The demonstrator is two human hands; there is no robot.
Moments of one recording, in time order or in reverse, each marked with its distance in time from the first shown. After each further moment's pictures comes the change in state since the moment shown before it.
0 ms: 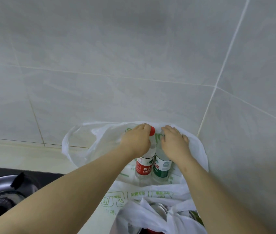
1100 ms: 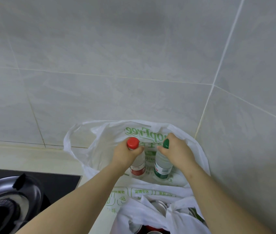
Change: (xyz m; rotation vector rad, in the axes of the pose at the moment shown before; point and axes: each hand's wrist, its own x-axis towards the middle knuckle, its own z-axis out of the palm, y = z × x) left_hand -0.037 -0.018 0.032 -0.948 0.168 -0.369; right_hand -0.022 0.009 0.000 0.165 -0.024 0.061
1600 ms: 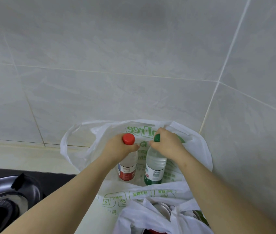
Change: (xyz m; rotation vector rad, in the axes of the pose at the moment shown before) left_hand 0.012 0.008 -0.028 0.160 -0.053 -0.063; right_hand 0.018 -0.026 0.005 0.121 -0.108 -0.061
